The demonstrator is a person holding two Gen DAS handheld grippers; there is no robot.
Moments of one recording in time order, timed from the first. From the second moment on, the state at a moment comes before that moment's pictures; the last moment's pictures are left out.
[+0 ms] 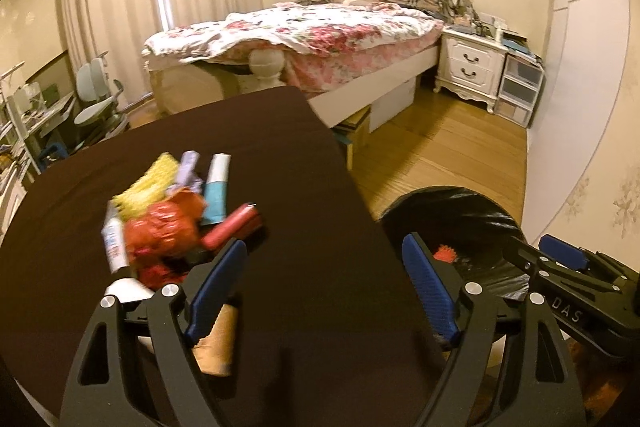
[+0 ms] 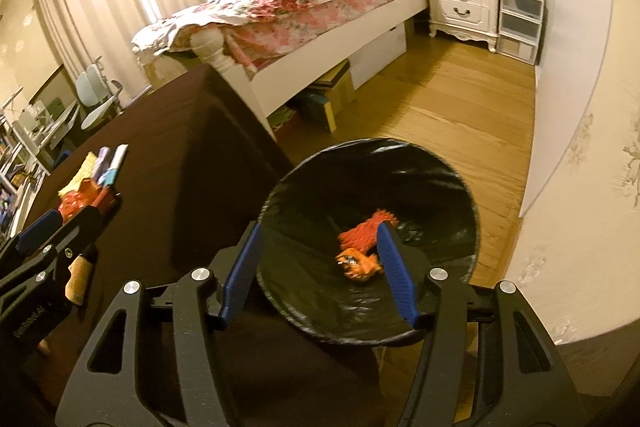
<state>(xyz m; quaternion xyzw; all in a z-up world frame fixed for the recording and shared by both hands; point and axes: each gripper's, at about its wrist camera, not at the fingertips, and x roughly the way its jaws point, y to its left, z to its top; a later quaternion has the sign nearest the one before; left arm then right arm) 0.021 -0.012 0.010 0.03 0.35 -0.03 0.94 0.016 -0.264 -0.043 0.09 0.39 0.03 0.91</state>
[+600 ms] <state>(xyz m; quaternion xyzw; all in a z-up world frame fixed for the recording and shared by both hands) -0.010 0.084 0.003 -0.02 0.37 0.06 0.93 0.004 -0.187 -0.040 0.05 0.40 0.10 0.91</state>
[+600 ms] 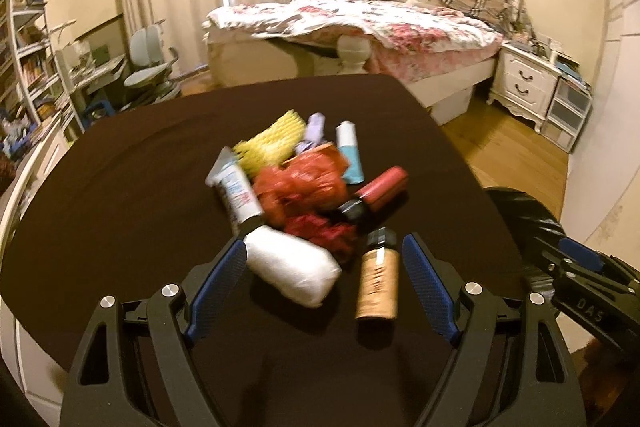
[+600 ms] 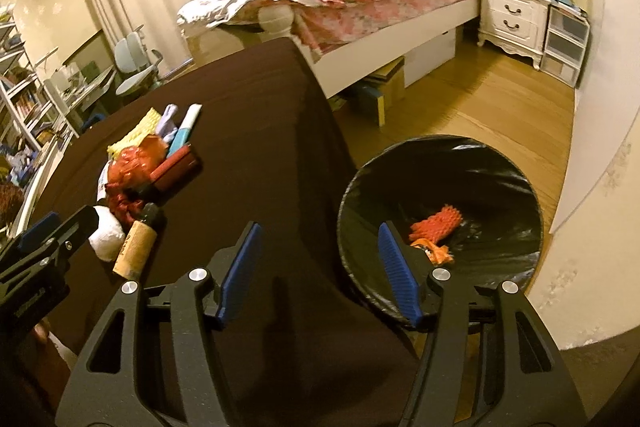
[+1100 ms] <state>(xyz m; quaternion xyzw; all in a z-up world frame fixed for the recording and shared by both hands) -0.009 0.125 -0.027 -0.05 0.41 0.08 0.91 0.002 -0.163 -0.051 0.03 0.42 0.11 0.90</state>
